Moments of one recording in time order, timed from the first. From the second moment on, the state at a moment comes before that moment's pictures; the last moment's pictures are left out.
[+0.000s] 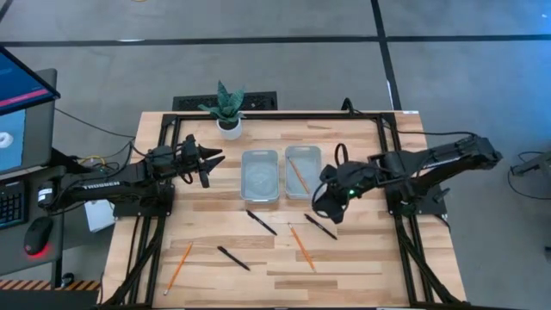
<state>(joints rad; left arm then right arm) 0.29 0.53 0.24 0.17 -0.12 -0.12 0.22 1.22 1.09 -0.59 -0.11 0.78</state>
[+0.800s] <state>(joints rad) 0.29 0.56 0.24 0.11 -0.11 -0.12 0.37 1.53 1.09 -0.81 -0.05 0.76</state>
